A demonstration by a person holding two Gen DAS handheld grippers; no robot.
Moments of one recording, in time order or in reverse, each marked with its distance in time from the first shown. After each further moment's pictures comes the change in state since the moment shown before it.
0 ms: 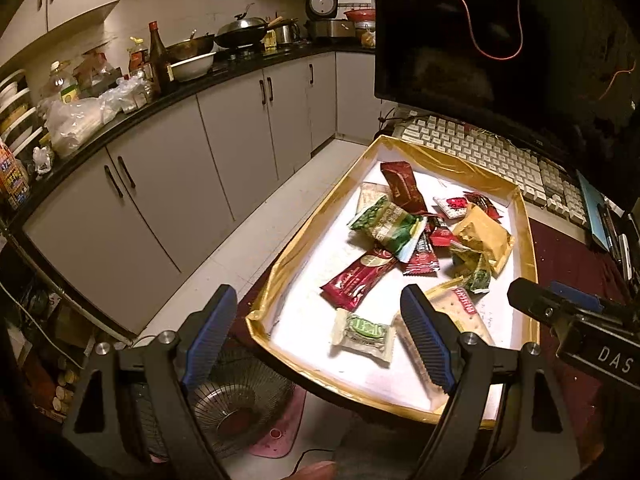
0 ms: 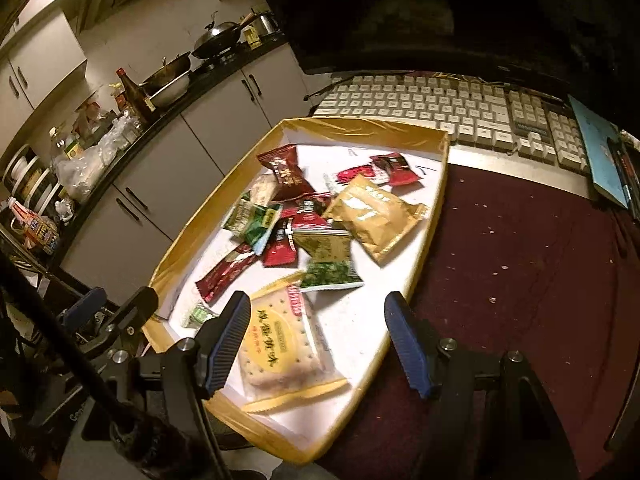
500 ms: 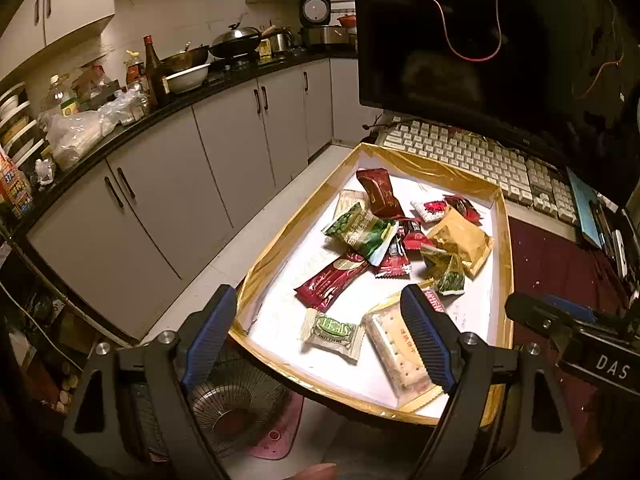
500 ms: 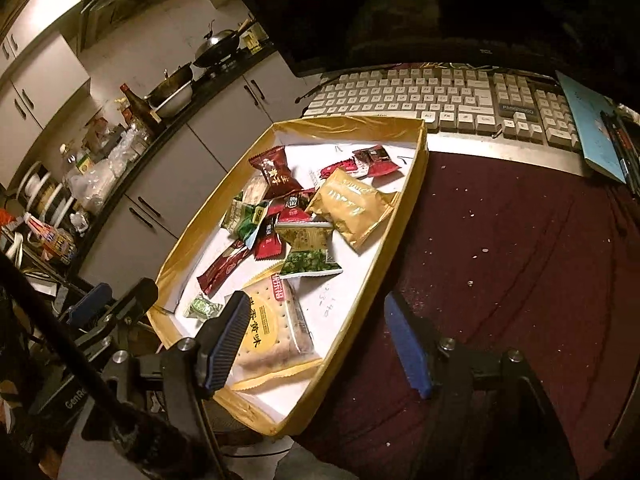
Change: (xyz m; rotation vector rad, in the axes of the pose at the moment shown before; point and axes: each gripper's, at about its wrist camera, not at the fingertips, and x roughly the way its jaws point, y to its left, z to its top) left arm -0.017 -0.030 0.001 0.024 -0.020 0.010; right arm -0.014 -0.034 -0.006 0.043 0.011 0.065
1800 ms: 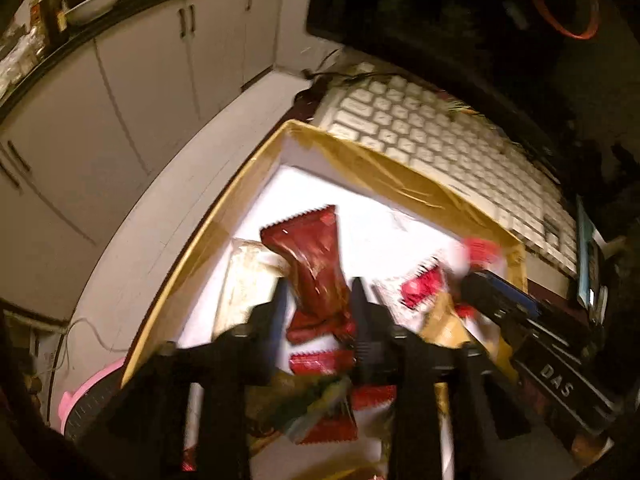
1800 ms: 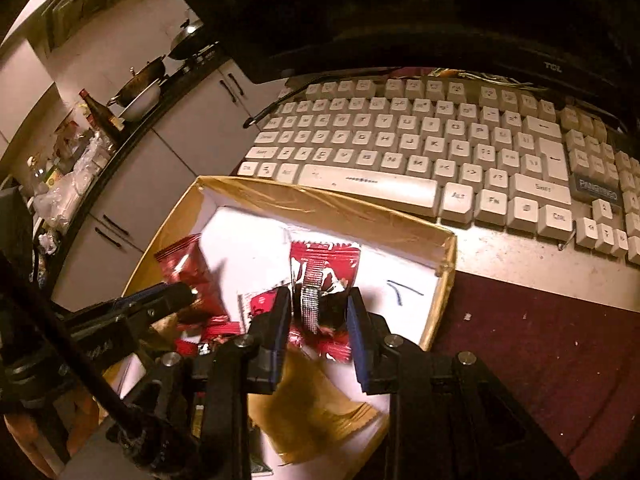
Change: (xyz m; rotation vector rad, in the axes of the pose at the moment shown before) left arm 0.163 -0.038 0.102 -0.036 0.298 -0.272; right arm 0.105 -0.048 0.115 -0.024 0.061 0.010
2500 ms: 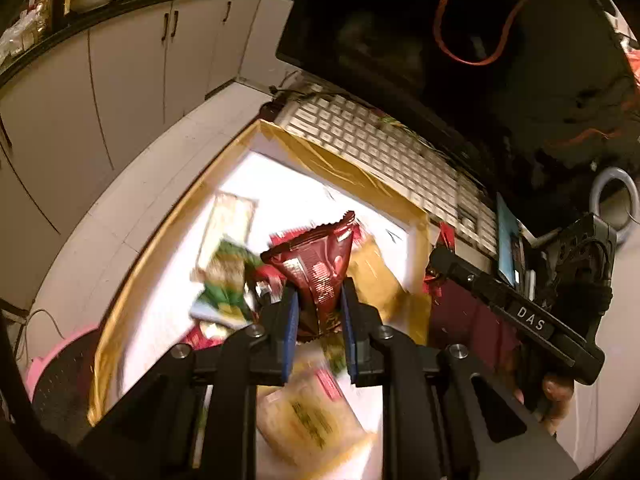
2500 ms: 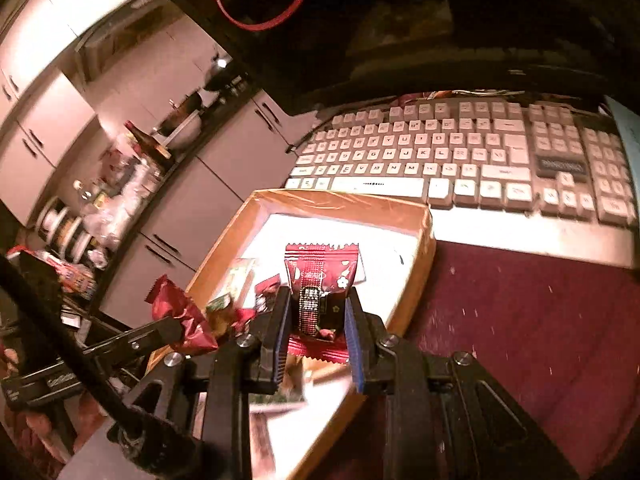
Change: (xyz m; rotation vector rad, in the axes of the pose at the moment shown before) left arm -0.065 0.005 -0.037 -0.061 -0.045 -0.182; right arm -0.055 -0.007 -0.021 0.044 -0.079 0.131
